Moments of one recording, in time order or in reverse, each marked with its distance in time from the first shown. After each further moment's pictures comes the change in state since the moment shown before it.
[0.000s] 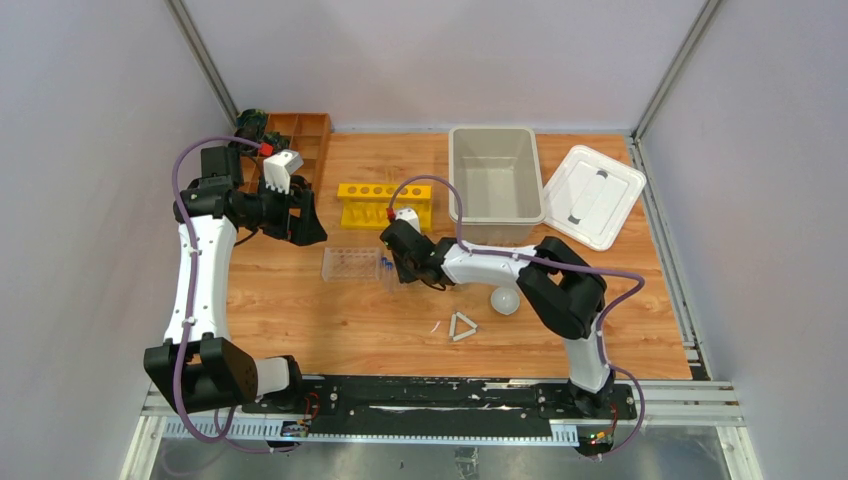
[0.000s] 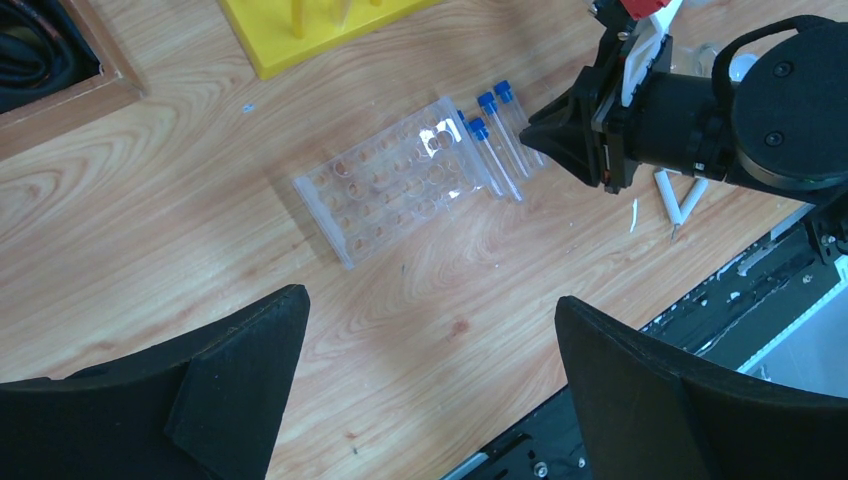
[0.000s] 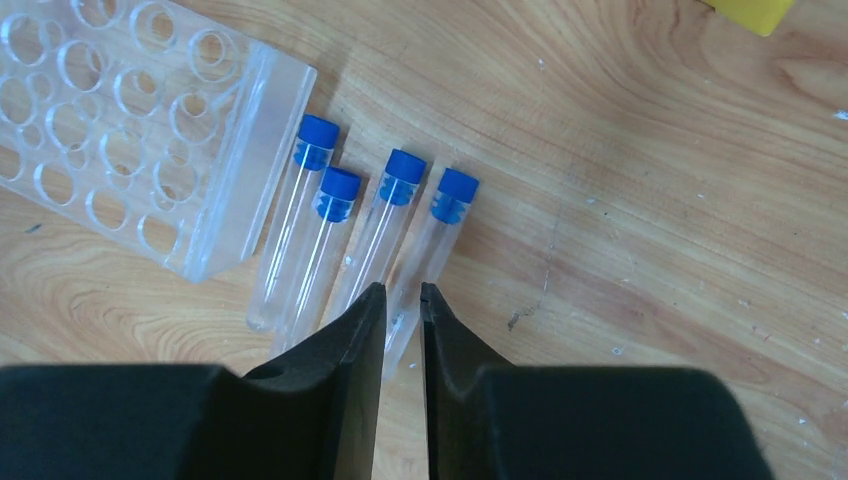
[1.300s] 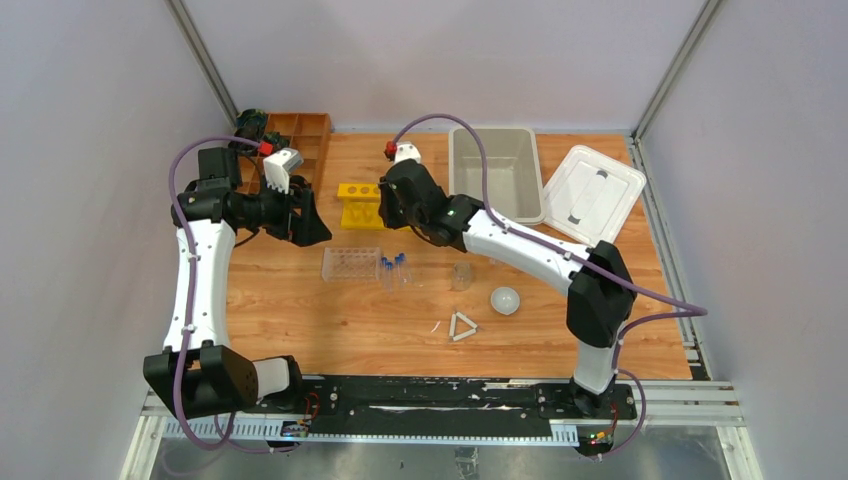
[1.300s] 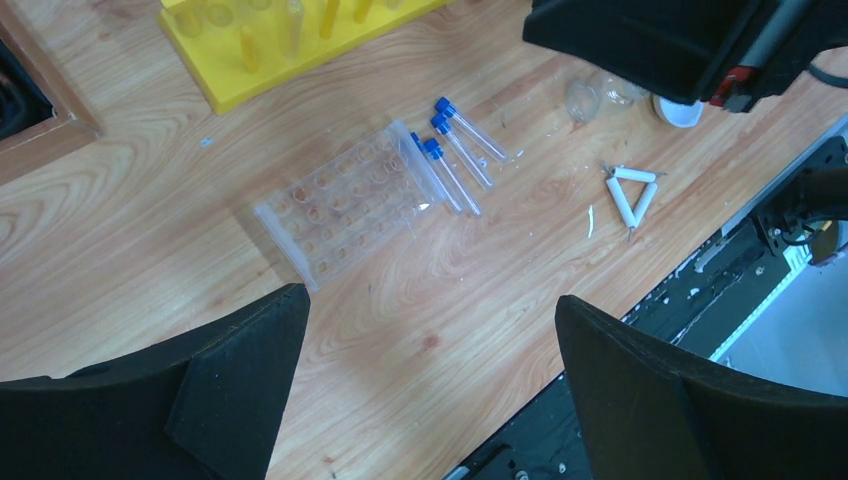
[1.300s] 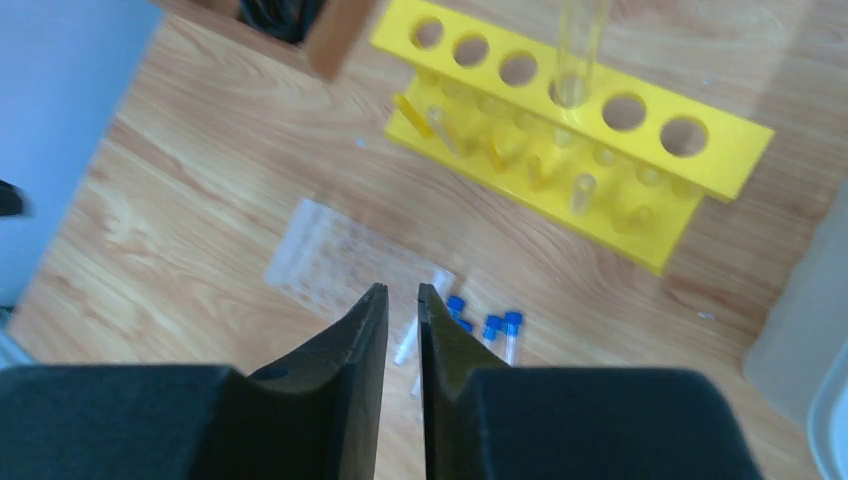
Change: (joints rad) left arm 0.000 -0.026 0.000 0.000 0.098 -0.003; right arm -0.051 -0.138 0.305 -0.066 -0.044 -0.040
